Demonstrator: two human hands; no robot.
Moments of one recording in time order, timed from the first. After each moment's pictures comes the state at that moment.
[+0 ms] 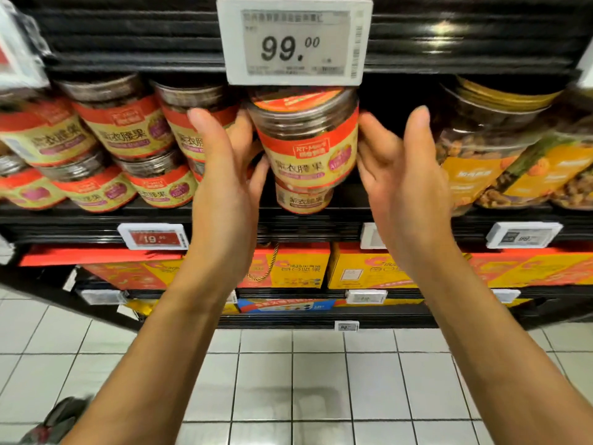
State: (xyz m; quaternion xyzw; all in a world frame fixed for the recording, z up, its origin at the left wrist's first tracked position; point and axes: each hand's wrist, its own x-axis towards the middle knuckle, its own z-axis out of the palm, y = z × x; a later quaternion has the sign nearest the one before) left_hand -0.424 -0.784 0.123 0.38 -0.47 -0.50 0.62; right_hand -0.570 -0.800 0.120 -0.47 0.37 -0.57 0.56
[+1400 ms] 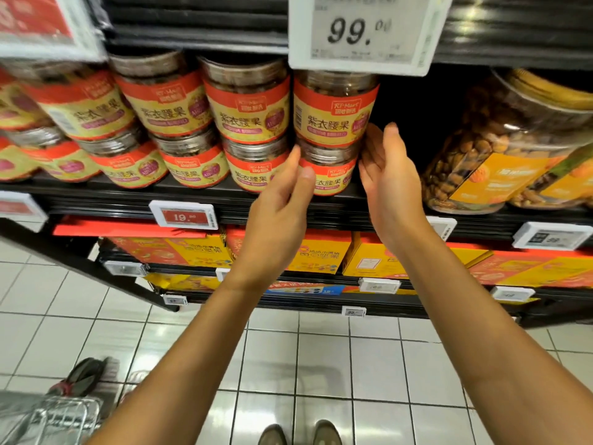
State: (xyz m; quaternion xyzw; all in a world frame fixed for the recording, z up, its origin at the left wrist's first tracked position) left_hand -0.414 -0.770 0.083 0.54 -0.49 -0.46 0.50; right_hand -0.538 -0.830 0.088 -0.43 0.45 -0.56 0.55
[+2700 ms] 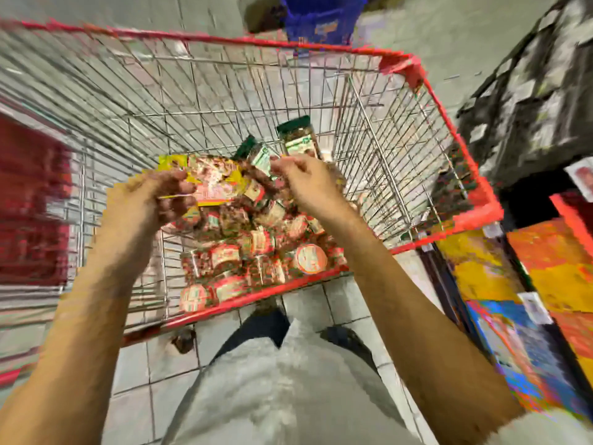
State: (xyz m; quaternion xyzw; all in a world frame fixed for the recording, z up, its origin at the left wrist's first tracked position) left_hand -0.050 -0.062 0.186 0.71 0.16 -0.08 0.68; right_hand -0.047 -0.264 0.166 -0.78 0.16 0.10 0.60
